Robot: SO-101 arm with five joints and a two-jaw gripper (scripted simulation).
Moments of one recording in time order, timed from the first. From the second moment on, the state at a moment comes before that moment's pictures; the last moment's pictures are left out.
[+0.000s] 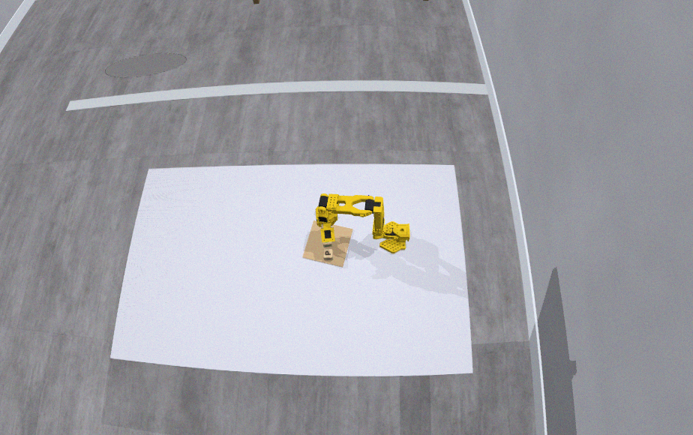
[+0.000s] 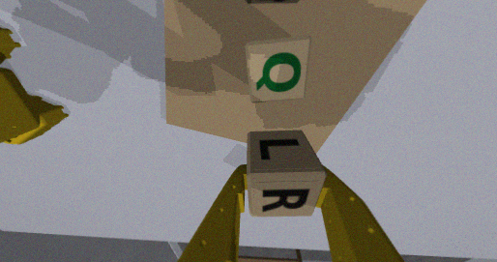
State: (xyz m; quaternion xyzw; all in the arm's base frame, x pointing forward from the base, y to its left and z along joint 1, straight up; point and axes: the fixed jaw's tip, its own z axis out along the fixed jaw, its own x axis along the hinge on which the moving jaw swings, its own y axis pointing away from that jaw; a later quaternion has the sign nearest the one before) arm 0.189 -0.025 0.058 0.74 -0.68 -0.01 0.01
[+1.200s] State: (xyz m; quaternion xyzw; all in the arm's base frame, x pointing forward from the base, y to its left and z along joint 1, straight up) arm 0.189 -0.030 0.059 0.74 -0.67 -0.01 0.00
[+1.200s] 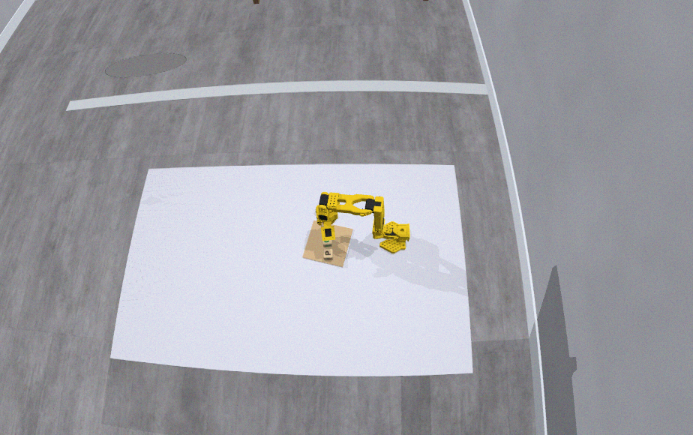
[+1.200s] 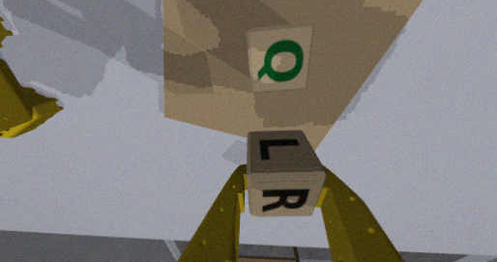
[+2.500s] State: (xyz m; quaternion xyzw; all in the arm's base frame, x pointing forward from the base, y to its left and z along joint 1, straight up) arm 0.193 -0.031 0.057 0.74 -0.67 0.00 0.00
